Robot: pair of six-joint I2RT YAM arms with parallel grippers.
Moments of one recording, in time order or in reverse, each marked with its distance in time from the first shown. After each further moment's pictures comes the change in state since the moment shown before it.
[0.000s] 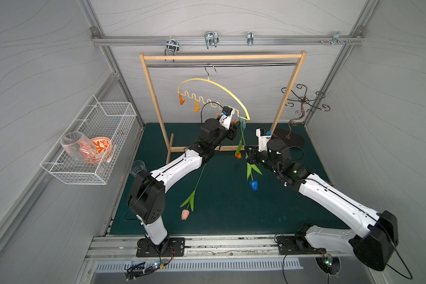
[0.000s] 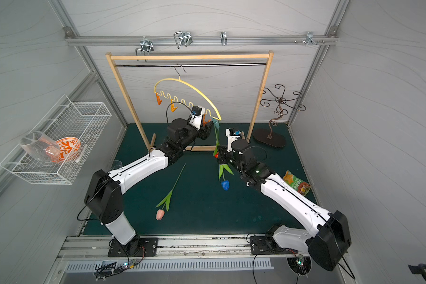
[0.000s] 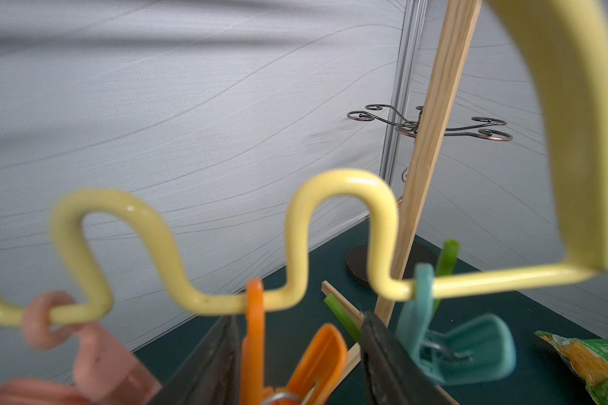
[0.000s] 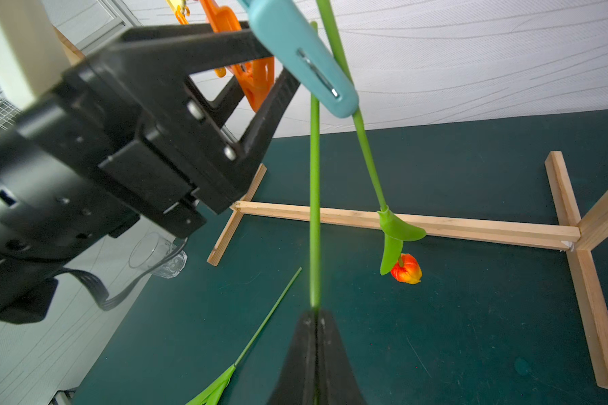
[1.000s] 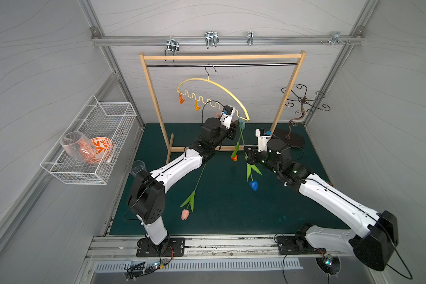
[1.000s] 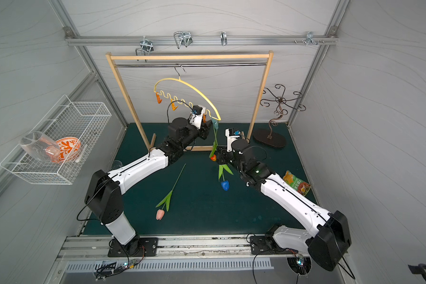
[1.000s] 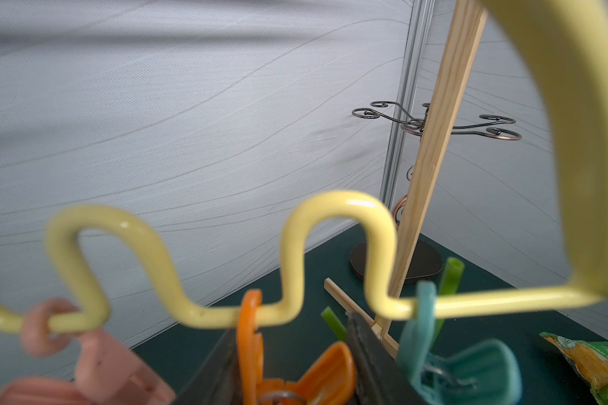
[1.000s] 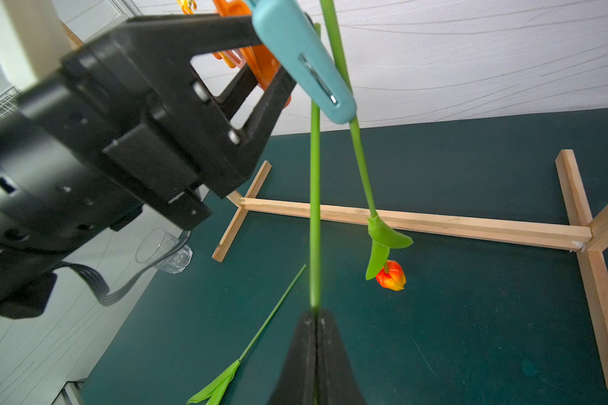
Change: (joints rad) left arm -0.005 0.000 0.020 -0.034 -0.036 -0.007; right arm -0.001 0.000 0.000 0.000 -0.023 0.000
